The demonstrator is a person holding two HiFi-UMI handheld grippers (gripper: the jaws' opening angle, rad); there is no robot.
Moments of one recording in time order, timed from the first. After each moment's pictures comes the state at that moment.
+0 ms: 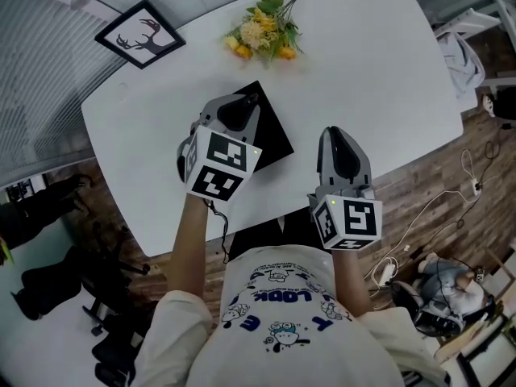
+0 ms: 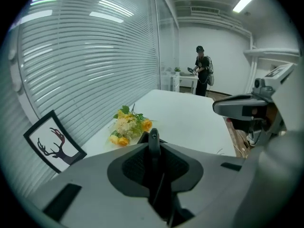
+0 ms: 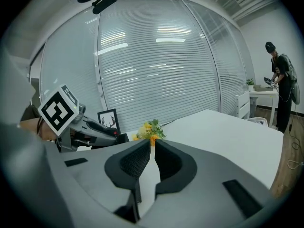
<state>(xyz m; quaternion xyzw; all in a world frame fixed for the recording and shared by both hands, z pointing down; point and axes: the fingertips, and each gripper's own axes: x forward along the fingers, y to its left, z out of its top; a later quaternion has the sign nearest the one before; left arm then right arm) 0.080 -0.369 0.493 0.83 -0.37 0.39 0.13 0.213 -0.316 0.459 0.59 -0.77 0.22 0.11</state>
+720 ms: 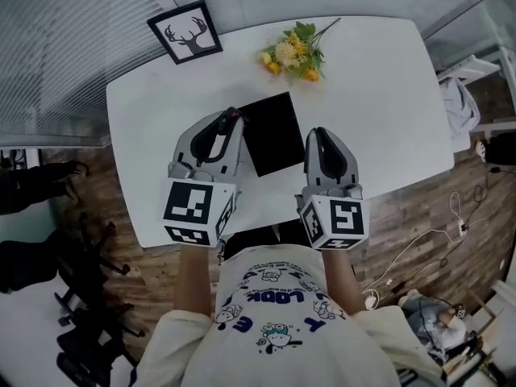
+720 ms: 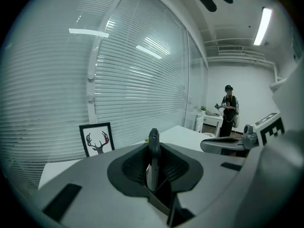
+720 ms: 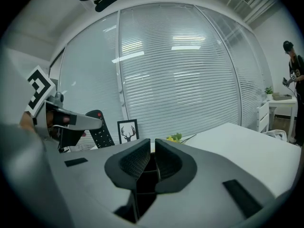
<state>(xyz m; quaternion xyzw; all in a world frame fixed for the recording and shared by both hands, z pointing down) -0.004 -0.317 0.363 0.80 -0.55 0.17 0.14 0.138 -0.314 0.399 0.53 -0.83 0.16 0.08</state>
